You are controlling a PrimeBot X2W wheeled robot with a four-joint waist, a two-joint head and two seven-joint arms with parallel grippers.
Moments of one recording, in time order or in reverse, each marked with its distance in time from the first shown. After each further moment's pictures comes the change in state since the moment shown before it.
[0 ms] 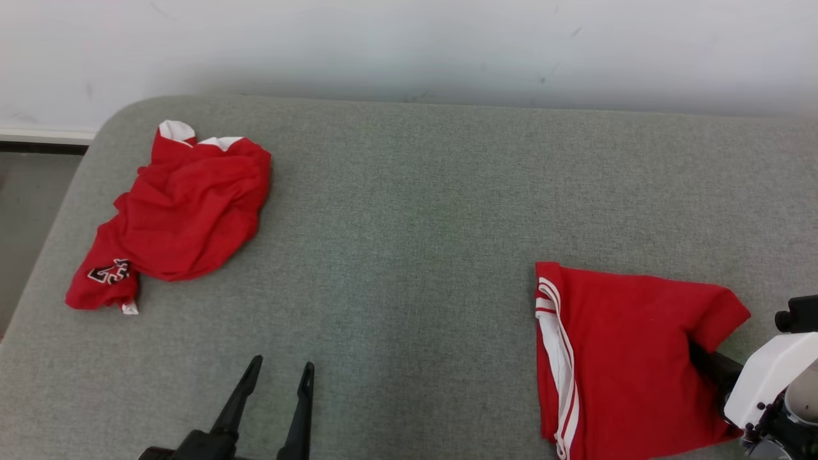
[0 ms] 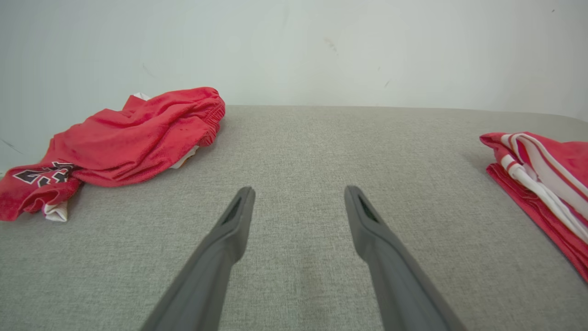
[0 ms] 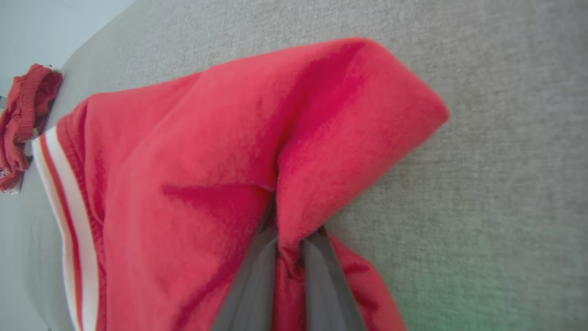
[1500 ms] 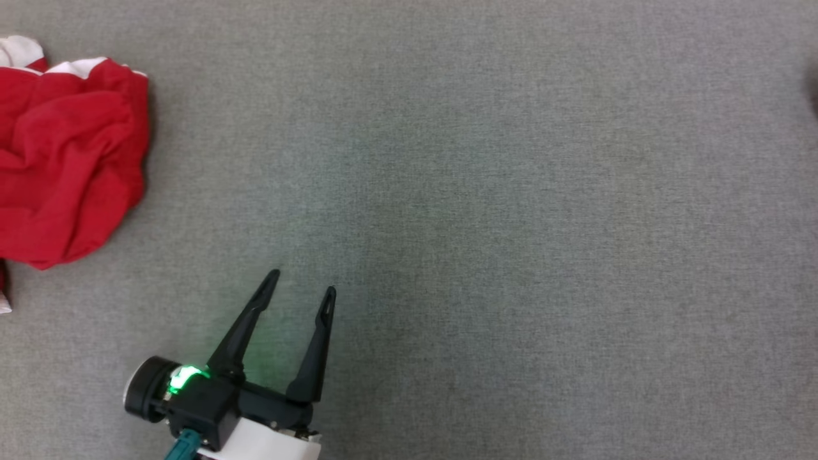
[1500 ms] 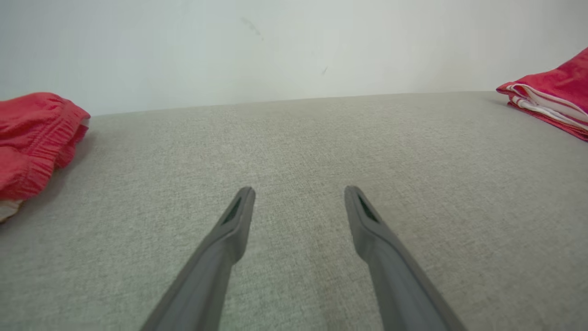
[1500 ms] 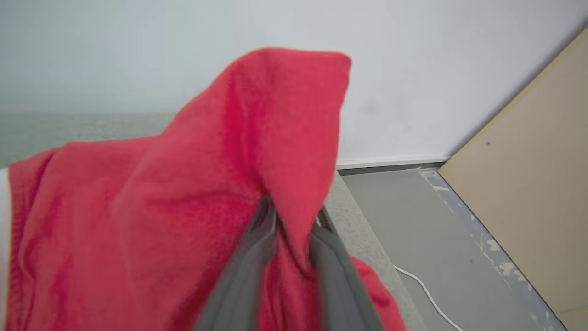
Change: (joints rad) left arm -0.147 0.048 -0.054 -0.132 0.029 -0.049 0.000; right arm -0.600 -0.184 -0.128 0.707 -0.532 0.004 -0.625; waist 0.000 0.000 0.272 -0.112
